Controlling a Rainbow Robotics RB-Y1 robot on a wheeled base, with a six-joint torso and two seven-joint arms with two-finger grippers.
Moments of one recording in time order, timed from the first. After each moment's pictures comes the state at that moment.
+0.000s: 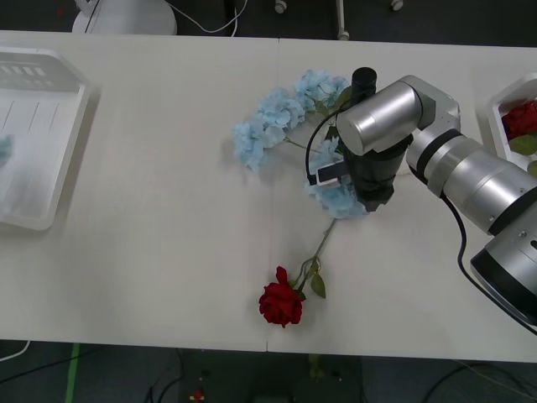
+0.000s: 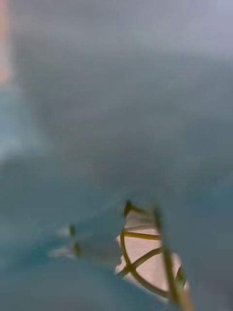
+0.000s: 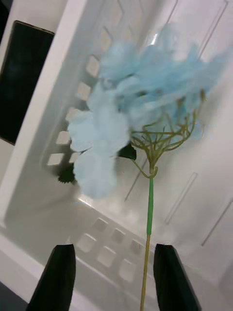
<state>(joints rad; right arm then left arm) -1.02 -0.37 0.68 -0.80 -0.63 1.37 2.68 -0.62 0.74 0.44 -1.13 0.27 1.41 -1.61</state>
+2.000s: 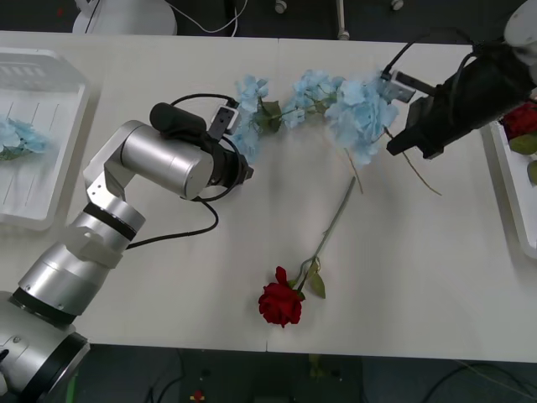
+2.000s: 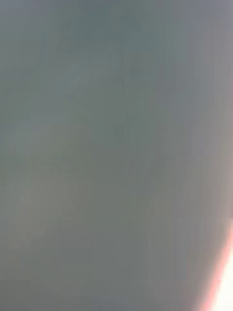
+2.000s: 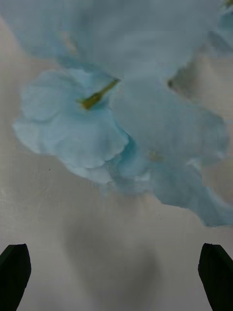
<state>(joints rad) -1.04 -0.71 0.41 -0.75 -1.49 1.48 2.68 -0.64 0.27 -0.36 -1.33 0.36 1.00 -1.51</state>
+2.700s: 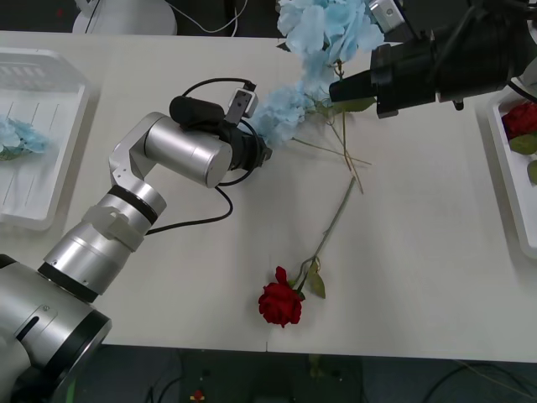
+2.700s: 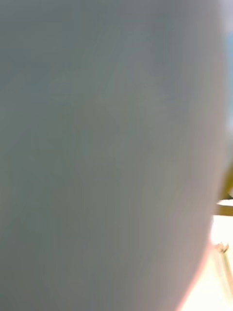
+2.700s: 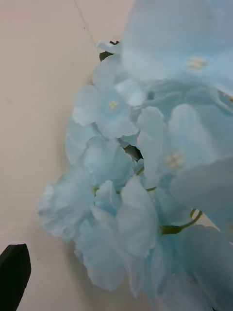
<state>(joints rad) -0.90 -0.79 0.41 -1.24 -2.00 1.21 2.44 -0.75 0.22 -0.37 -1.15 0.37 0.81 -1.51</state>
